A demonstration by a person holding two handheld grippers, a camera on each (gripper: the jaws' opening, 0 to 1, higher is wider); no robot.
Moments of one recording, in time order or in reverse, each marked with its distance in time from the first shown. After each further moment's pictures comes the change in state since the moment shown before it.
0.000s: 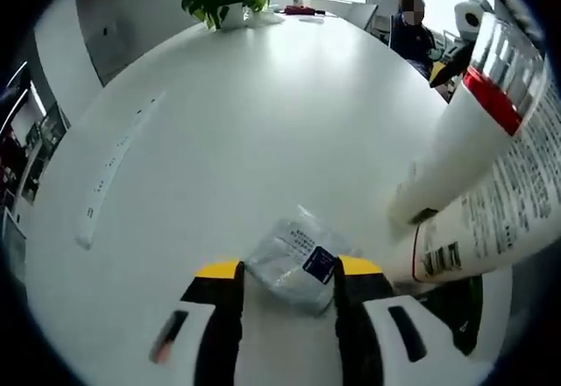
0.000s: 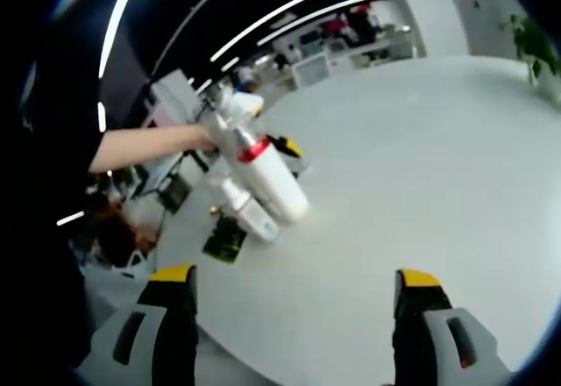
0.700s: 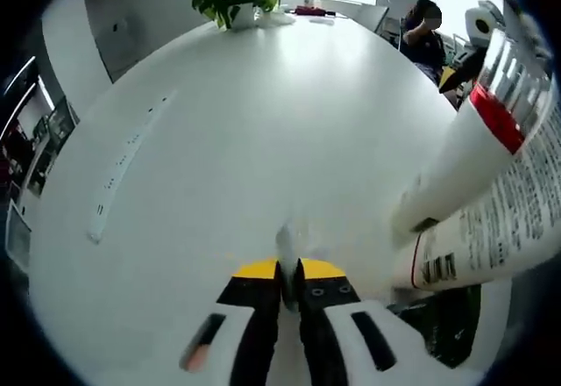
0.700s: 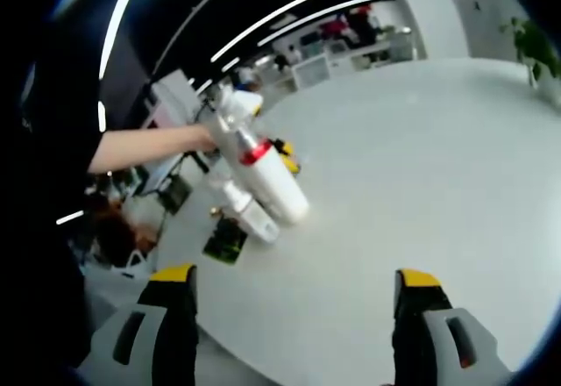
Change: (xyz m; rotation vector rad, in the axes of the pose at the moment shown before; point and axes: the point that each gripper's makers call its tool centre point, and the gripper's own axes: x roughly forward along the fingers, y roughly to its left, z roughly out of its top) left arm -0.009 0.007 0.006 -0.038 0.002 0.044; right arm -0.003 0.002 0.003 -0.009 -0.007 -0.001
